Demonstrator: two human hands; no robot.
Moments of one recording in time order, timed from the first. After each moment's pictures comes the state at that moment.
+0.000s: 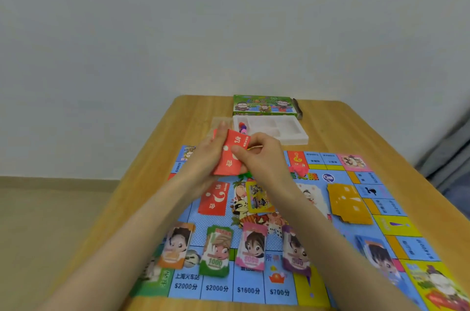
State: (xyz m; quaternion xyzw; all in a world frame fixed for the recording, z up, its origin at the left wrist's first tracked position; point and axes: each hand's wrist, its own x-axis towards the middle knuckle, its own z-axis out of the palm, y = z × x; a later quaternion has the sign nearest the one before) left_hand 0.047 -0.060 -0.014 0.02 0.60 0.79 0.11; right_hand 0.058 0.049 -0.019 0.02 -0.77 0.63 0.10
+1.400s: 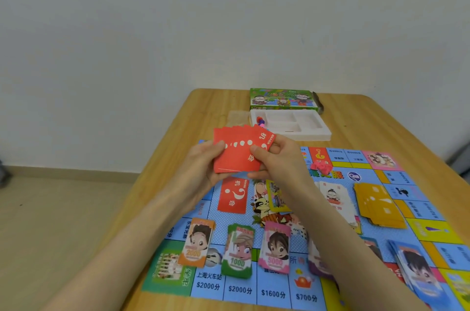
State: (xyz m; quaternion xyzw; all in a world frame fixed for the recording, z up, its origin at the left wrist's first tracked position) left_hand 0.061 -0.105 -0.030 0.05 0.55 0.83 0.09; right_hand 0.062 0.041 -0.023 0.00 -0.68 0.73 0.01
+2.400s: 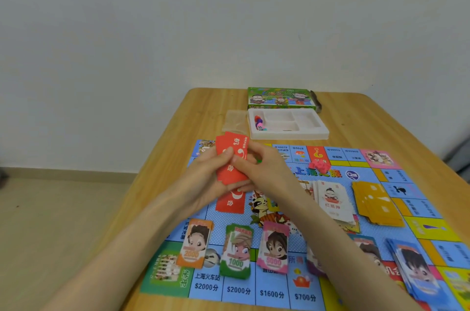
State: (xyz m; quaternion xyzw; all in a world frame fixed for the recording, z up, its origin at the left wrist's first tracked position) left_hand 0.071 -0.097 -0.028 0.06 0.49 0.85 0.18; right_hand 0.067 0.030 -0.028 0.08 -0.77 0.63 -0.05
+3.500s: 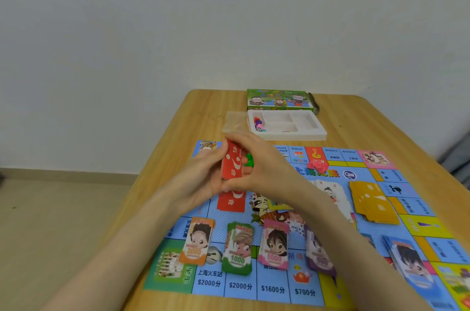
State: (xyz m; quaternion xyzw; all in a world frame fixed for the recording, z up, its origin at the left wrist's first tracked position) left_hand 0.070 -0.104 -0.022 0.09 0.48 0.84 0.22; right_hand 0.062 0.037 -0.020 0.28 -0.88 0.39 0.06
